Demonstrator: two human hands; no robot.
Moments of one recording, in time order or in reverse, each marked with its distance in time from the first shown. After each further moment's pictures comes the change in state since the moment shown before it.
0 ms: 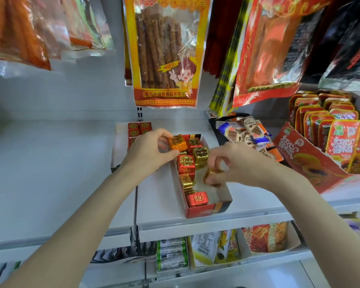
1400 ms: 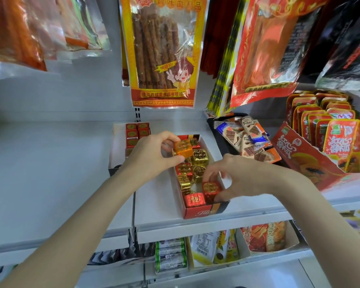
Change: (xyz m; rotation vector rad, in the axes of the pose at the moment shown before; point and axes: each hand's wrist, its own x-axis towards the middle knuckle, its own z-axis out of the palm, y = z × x) left_hand -0.004 0.005 0.003 0.017 -0.055 0.073; right_hand -0.009 0.005 0.001 -0.047 -0.249 -0.035
